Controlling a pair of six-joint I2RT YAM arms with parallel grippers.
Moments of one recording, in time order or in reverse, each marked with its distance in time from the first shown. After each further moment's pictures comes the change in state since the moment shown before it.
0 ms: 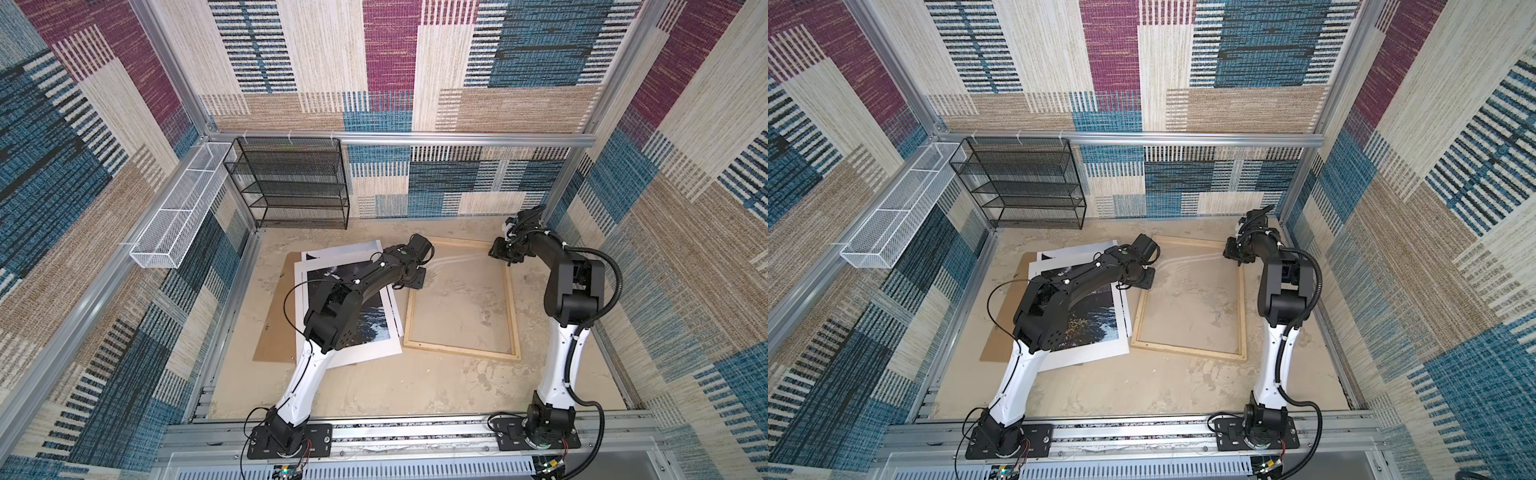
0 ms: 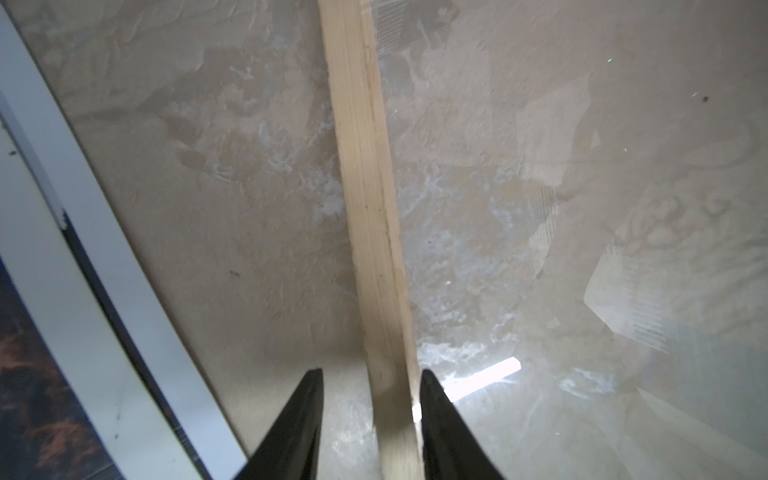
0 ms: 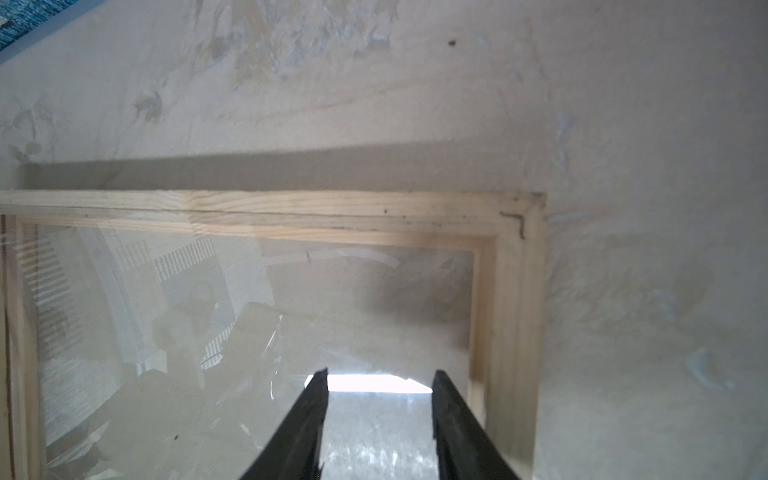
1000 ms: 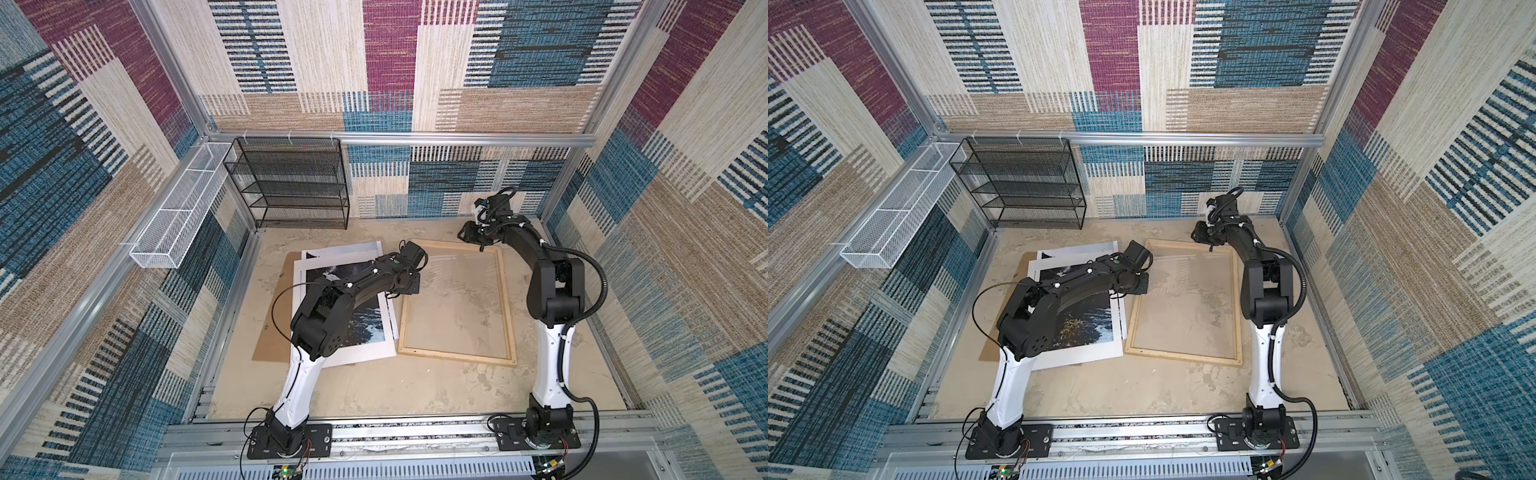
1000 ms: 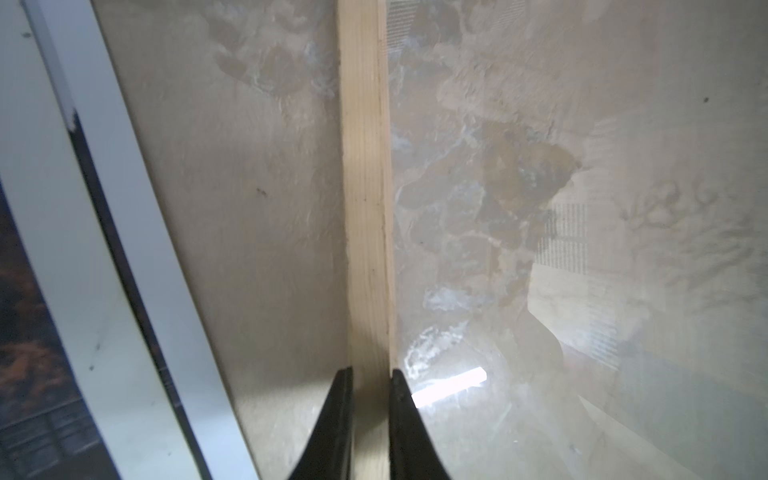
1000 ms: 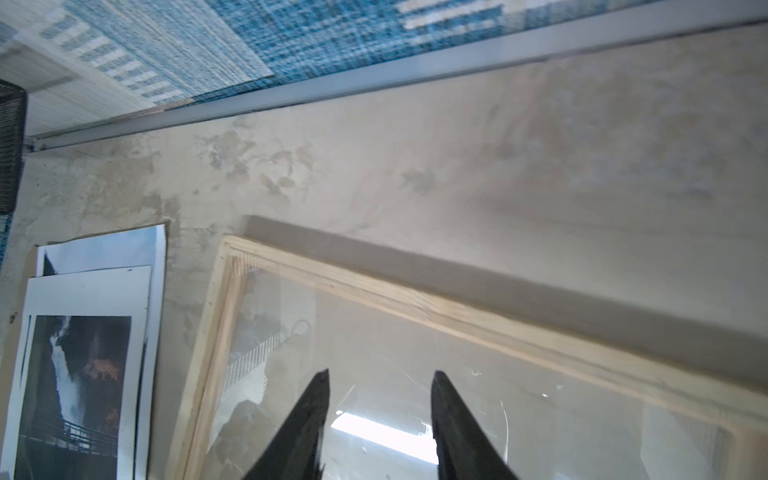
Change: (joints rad) left arm -0.002 -0.152 -0.288 0.152 0.035 -0.152; right arm 0.217 0.049 0.197 0.045 -0.081 0.068
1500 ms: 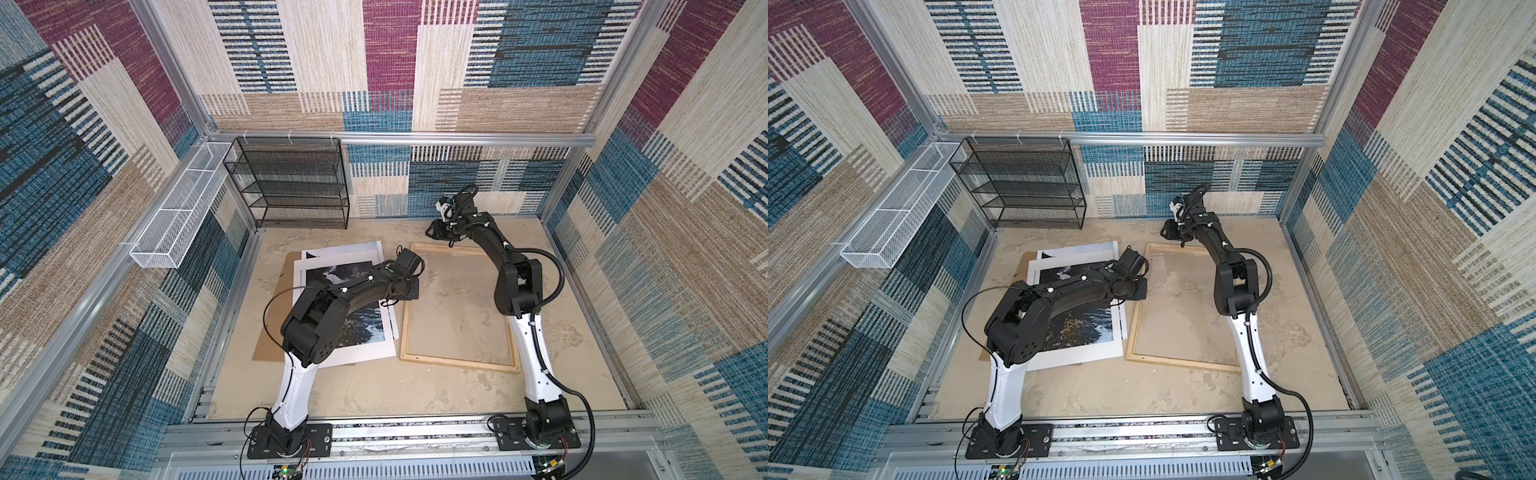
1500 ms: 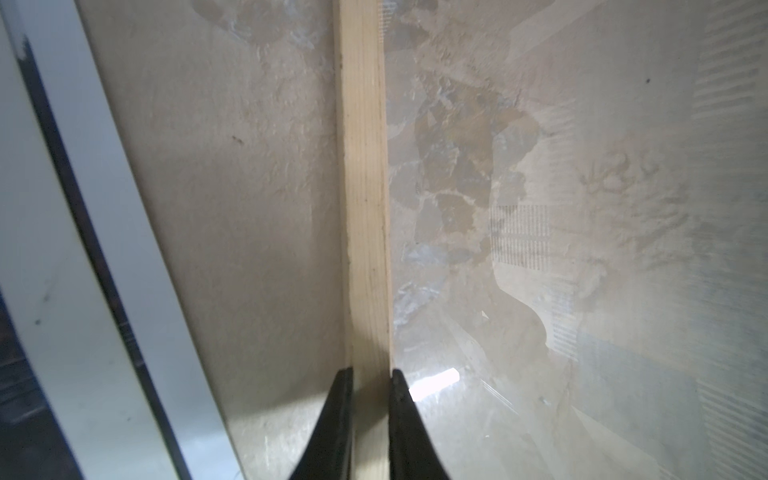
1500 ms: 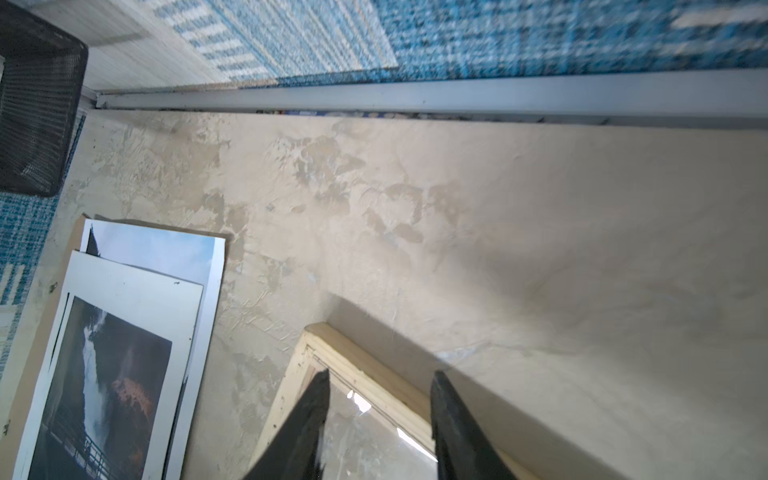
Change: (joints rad) left arm -0.011 -0.080 -0.153 0.123 0.056 -0.046; right arm 0.121 0.323 0.444 -0.108 -0.077 0.003
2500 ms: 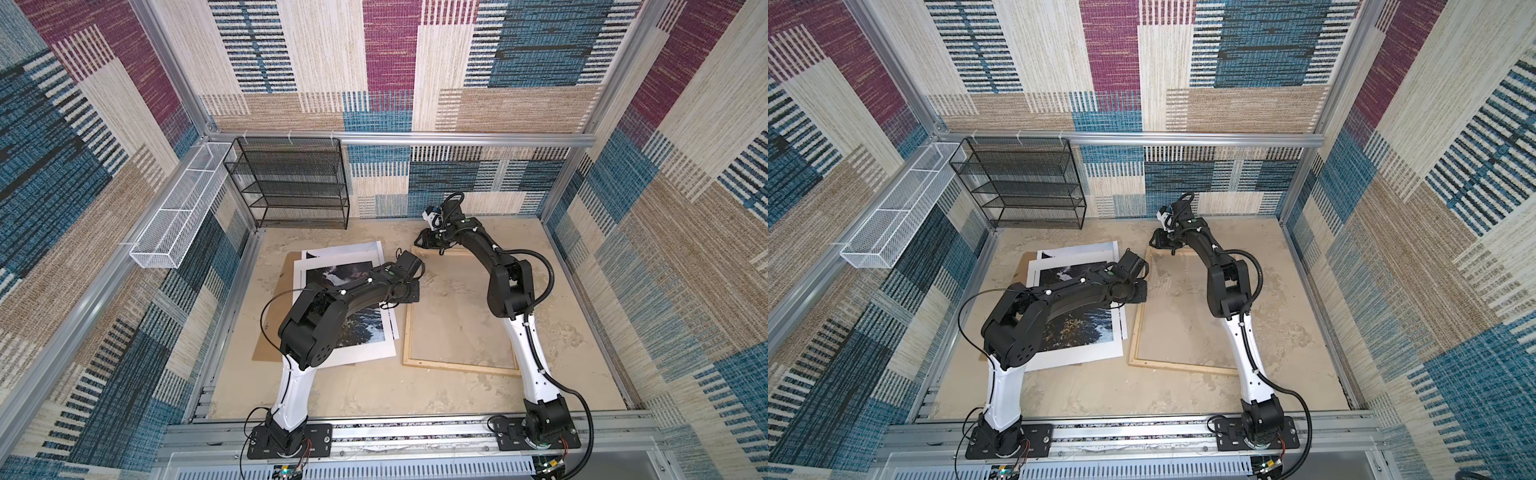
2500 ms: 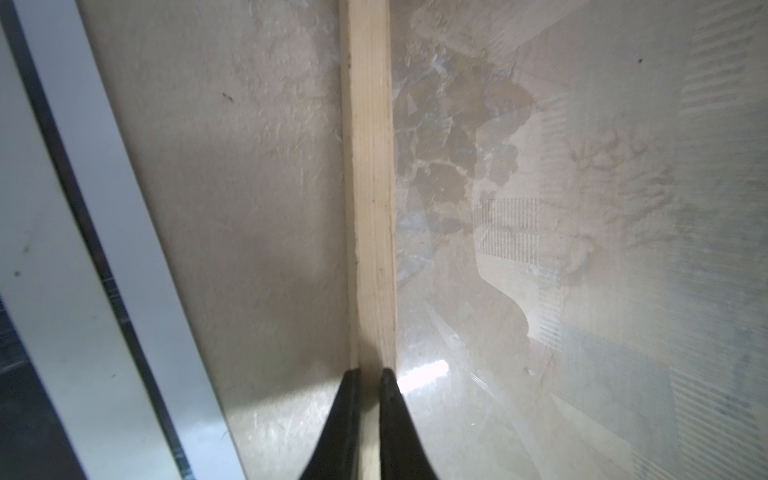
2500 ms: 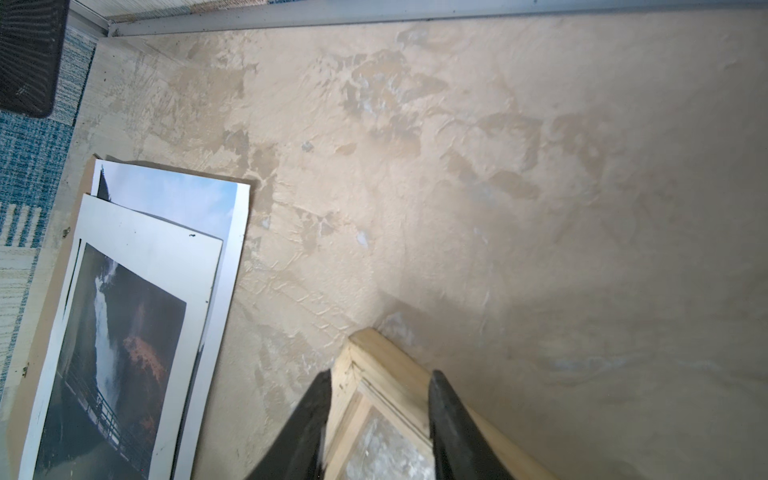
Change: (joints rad) left arm -0.010 -0.022 -0.024 -0.008 0.009 -0.029; right arm 0.055 0.027 -0.018 -0.010 -0.040 -0.031
